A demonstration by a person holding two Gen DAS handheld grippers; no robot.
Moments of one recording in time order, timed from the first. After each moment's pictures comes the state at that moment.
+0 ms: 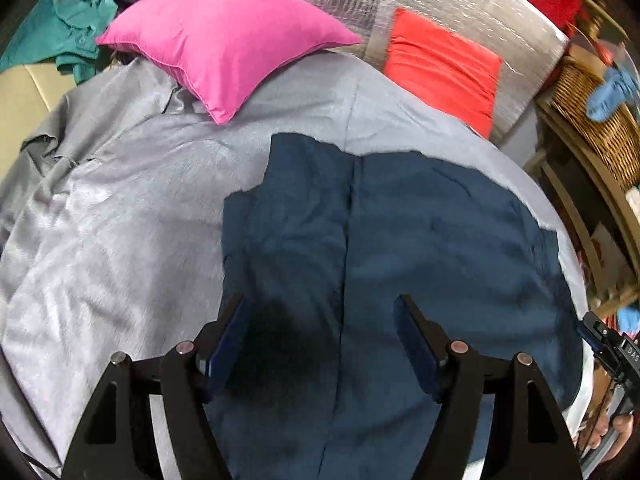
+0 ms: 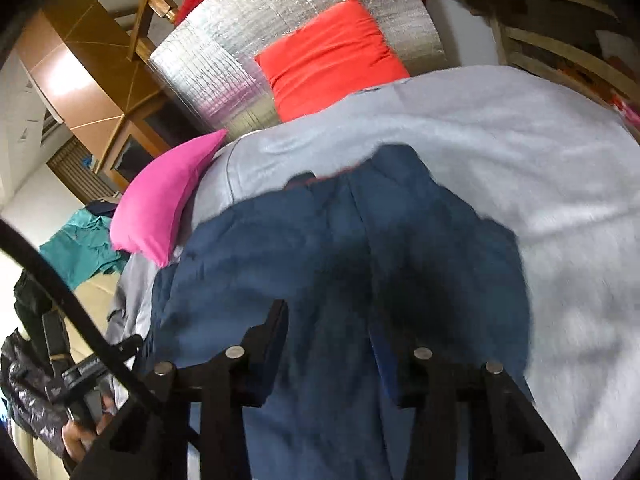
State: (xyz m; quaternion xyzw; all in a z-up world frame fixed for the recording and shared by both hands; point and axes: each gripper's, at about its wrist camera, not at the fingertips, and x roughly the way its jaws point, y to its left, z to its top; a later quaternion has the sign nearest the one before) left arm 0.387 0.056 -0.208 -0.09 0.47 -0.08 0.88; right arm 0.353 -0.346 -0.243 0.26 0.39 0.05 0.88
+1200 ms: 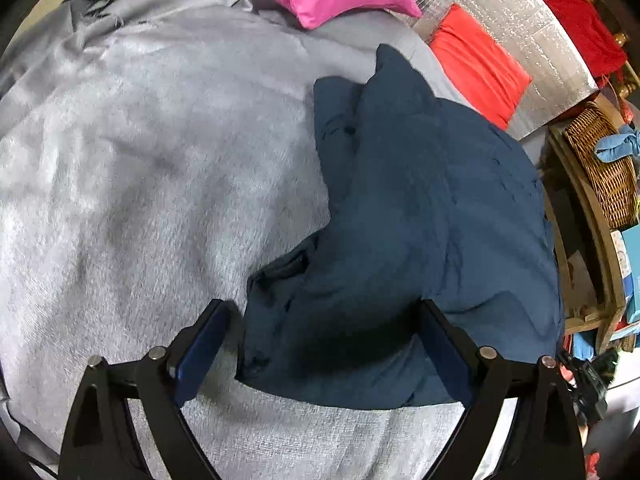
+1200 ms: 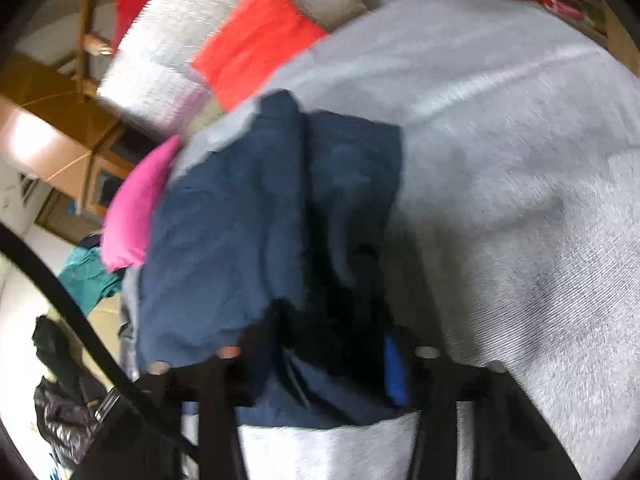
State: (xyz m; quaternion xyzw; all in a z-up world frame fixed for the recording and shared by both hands) left arm 0.352 0.126 -0.274 -0.22 0.52 -0.09 0.82; right arm 0.293 -0.403 -0.291 0.36 0.41 0.02 0.84
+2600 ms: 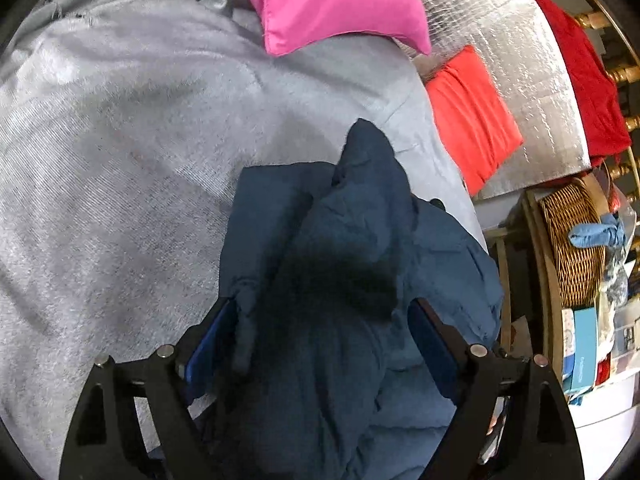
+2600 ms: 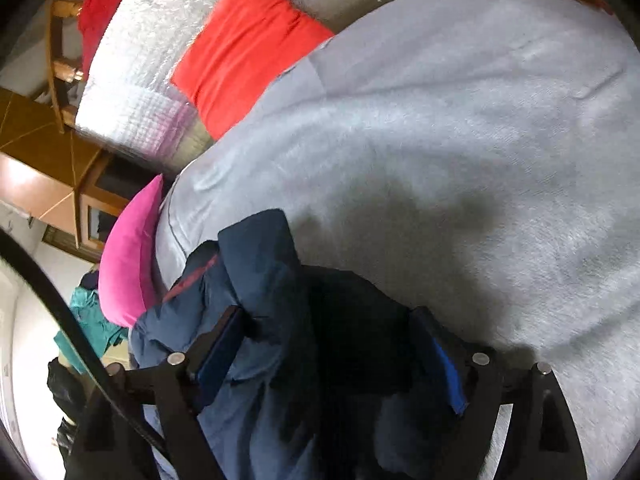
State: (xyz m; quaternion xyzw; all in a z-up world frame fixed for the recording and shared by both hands) left arm 0.477 0.117 -0.279 -0.35 0.51 -0.12 0.78; right arm 0.480 -0.451 -0.315 0.39 0.43 0.04 0.82
